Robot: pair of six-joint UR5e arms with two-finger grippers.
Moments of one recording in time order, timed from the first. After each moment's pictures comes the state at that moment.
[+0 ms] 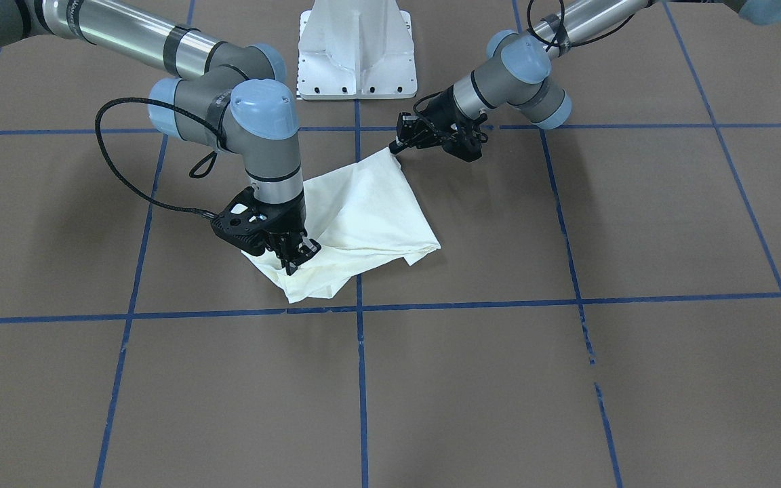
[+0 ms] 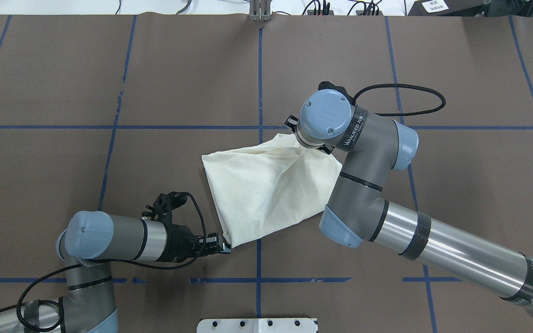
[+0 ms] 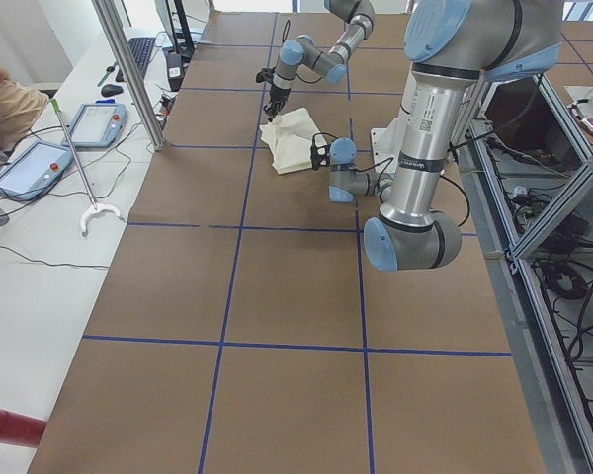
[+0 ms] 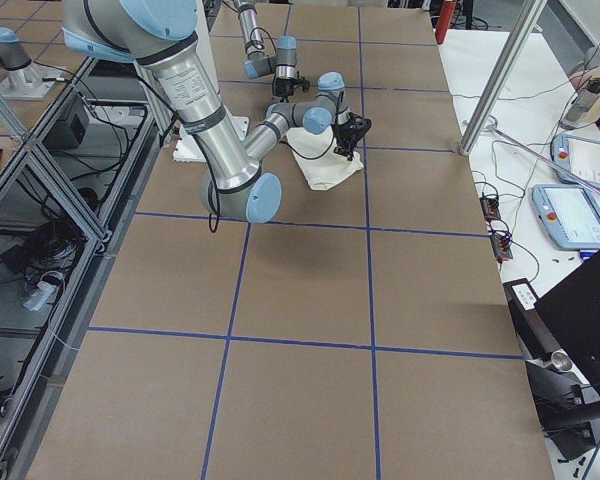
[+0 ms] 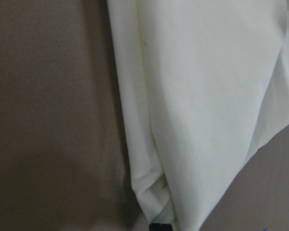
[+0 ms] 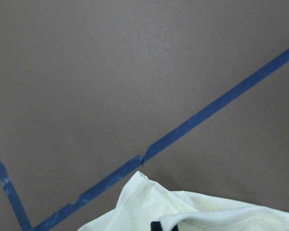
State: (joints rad) left arm -0.31 -1.90 -1.58 -2.79 -1.87 -1.68; right arm 0.57 -0.89 1.52 -1.41 1.65 1.79
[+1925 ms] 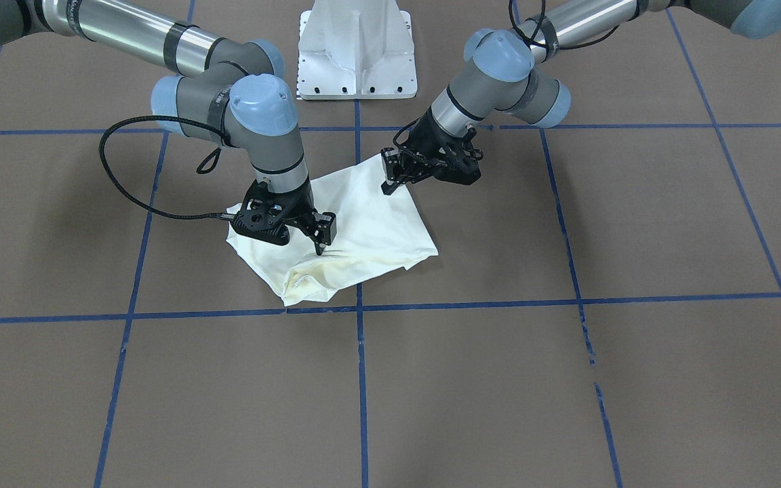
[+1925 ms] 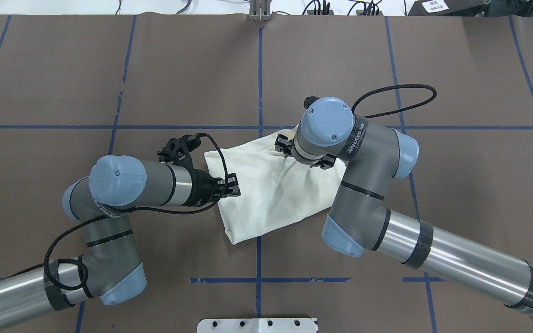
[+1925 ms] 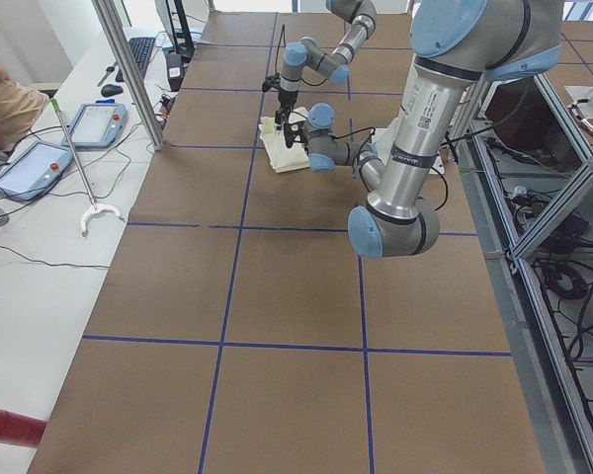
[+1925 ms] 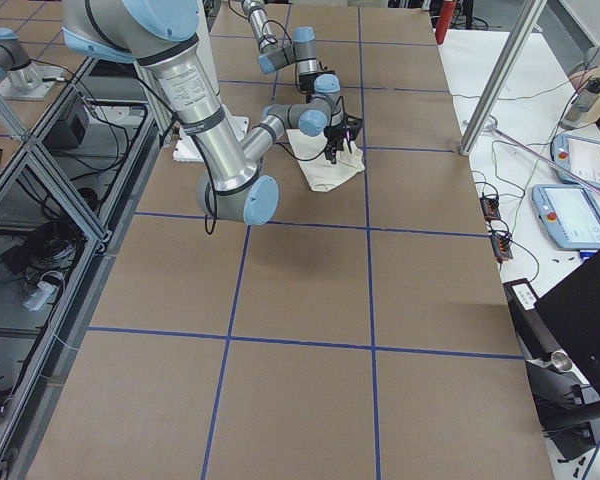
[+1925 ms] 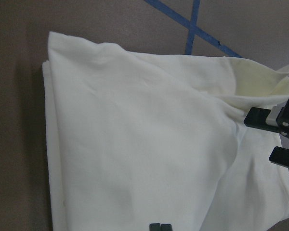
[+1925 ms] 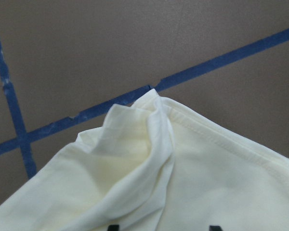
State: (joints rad) left arm -0.45 -2.05 -1.62 -2.41 -1.81 -1.67; right arm 0.54 -0.91 1.54 -1.39 1.77 1.57
